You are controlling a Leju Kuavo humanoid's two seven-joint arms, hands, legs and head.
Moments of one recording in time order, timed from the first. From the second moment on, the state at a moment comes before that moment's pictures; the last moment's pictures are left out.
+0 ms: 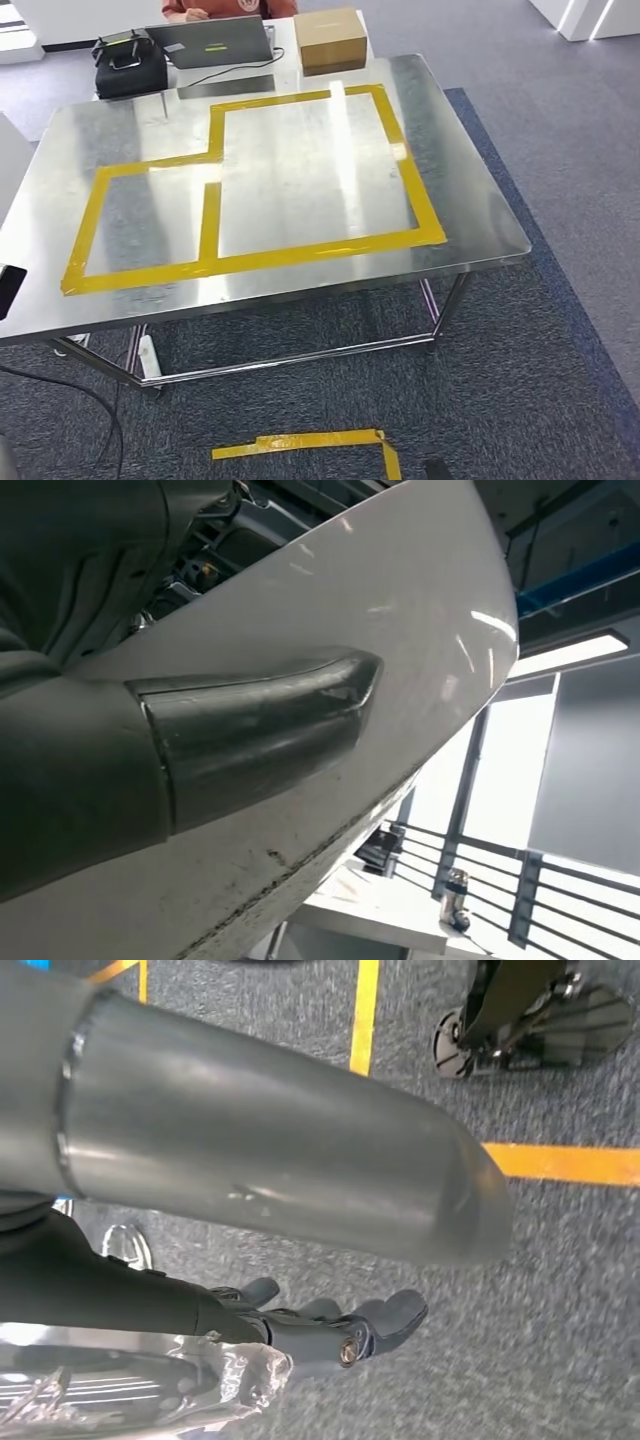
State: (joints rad) left arm -0.46 0.13 0.60 -0.97 -1.07 0.70 -0.55; right arm -0.12 0.20 -1.16 -0.19 1.40 -0.23 0.03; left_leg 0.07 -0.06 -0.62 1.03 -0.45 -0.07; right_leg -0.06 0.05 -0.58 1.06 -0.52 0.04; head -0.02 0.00
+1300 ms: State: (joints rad) left arm -0.61 0.13 0.17 -0.74 -1.17 0.66 -0.41; right arm -0.13 0.19 -1.17 -0.19 1.40 -0.20 0.03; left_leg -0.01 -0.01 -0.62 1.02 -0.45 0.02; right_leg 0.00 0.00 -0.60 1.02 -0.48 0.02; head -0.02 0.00
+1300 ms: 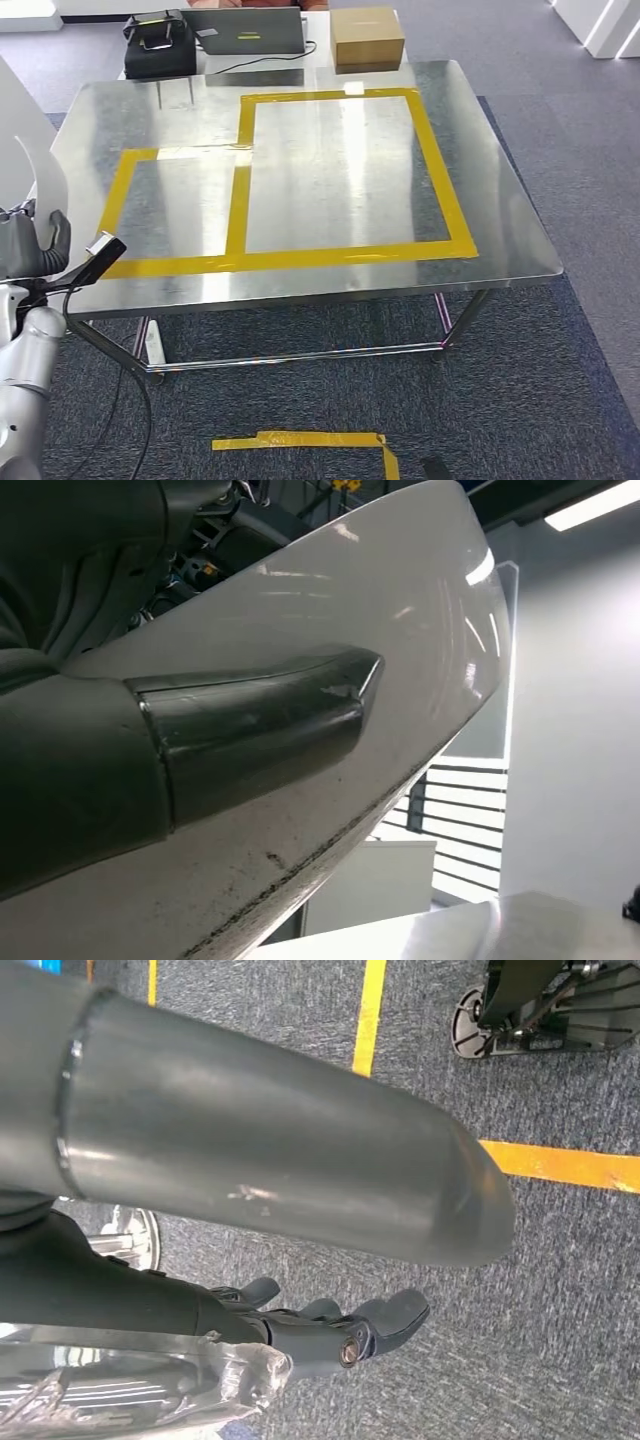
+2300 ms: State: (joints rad) left arm -0.75 0.06 -0.23 -0.44 -1.46 0.55 -0.16; right arm -0.14 0.19 -1.18 -0.19 1.43 -0.19 0.03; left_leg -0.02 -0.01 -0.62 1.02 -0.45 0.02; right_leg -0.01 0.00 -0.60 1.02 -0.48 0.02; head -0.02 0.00
